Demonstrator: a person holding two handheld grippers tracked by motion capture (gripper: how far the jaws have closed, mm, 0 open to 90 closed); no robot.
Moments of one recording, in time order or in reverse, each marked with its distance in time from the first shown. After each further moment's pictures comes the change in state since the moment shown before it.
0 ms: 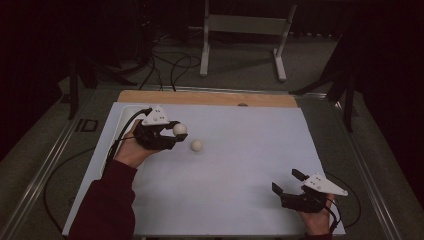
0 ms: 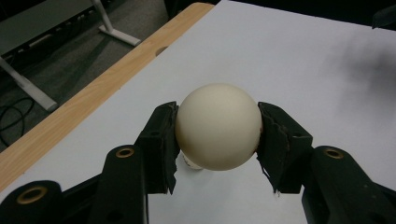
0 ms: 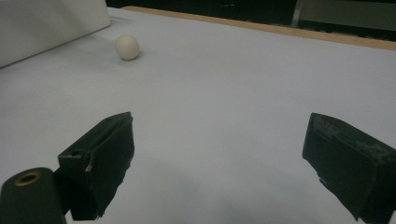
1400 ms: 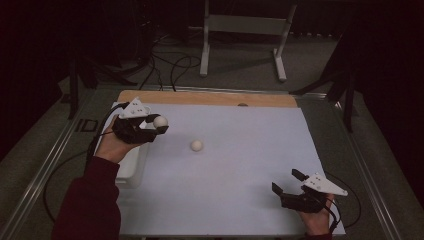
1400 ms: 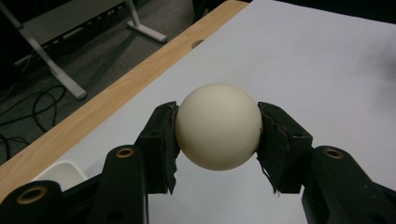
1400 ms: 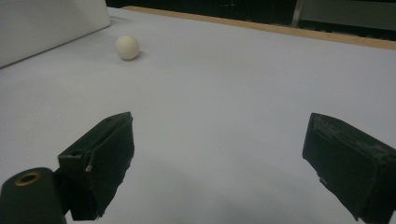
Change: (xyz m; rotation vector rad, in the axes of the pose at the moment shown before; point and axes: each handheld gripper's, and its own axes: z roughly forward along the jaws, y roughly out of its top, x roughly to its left) left arm 0.032 -0.016 -0.033 0.007 0.090 -0.041; right arm 0.000 0.000 0.000 0.001 -0.001 0.000
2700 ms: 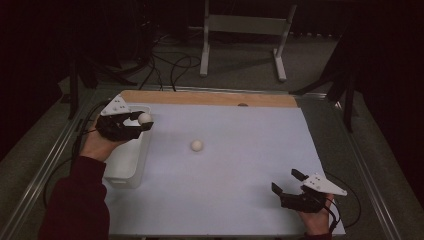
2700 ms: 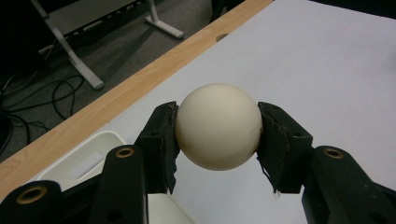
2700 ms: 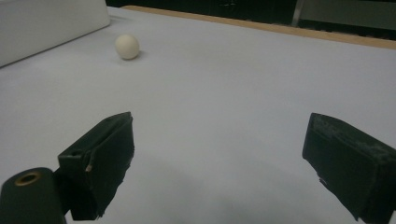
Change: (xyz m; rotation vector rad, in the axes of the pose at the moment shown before) left arm 0.025 -0.018 -0.019 0.002 0.054 -0.048; right arm 0.000 0.000 0.001 0.001 0.000 -0.002
